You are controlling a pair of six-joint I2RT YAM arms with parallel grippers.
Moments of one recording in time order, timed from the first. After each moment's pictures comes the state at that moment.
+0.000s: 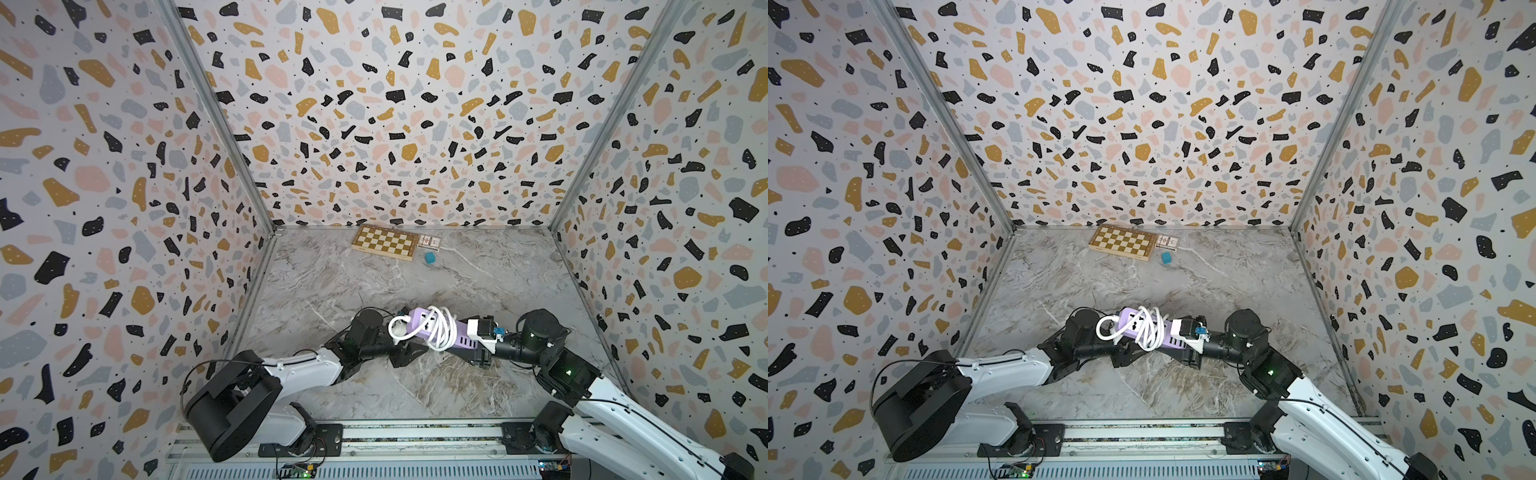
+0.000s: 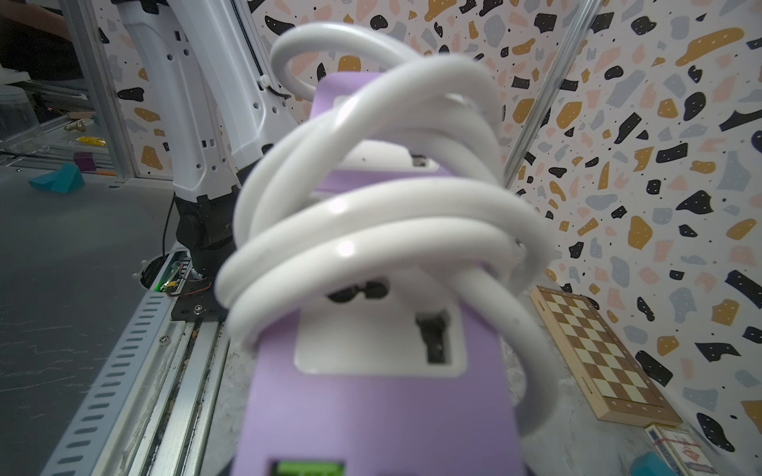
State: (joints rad) left arm -0.74 1.37 0.45 0.48 0.51 -0.04; right arm 0.73 0.71 0.57 0.01 -0.64 -0.32
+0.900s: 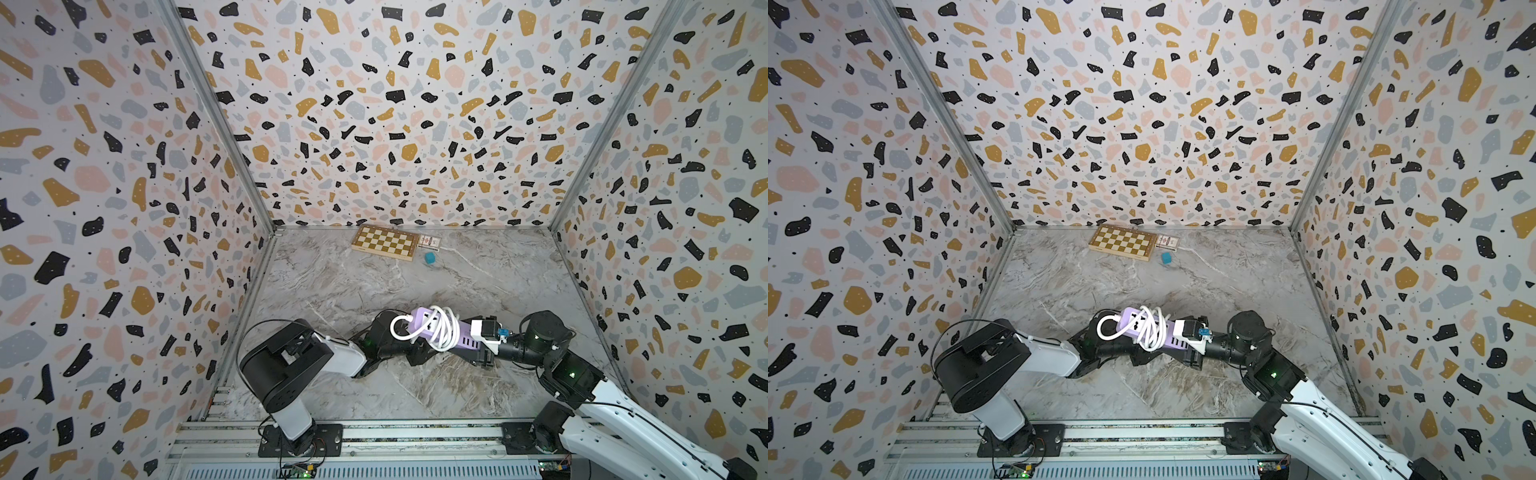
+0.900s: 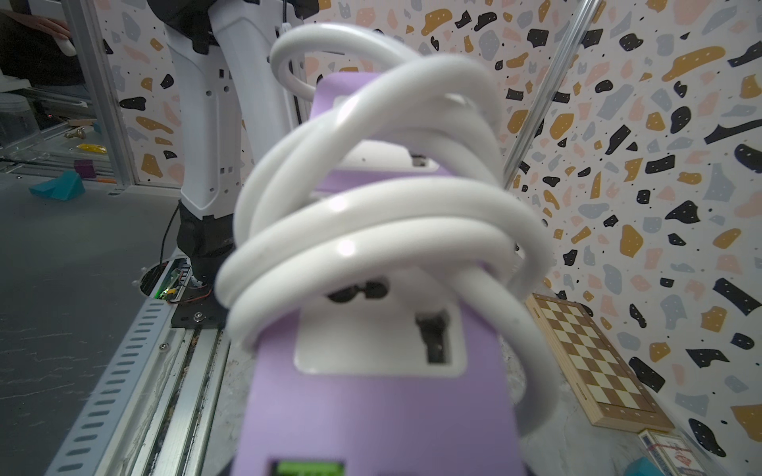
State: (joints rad) left arm -0.81 1.69 0.55 0.73 0.50 -0.14; right arm 0.73 0.67 0.57 0.01 -0.64 -0.31
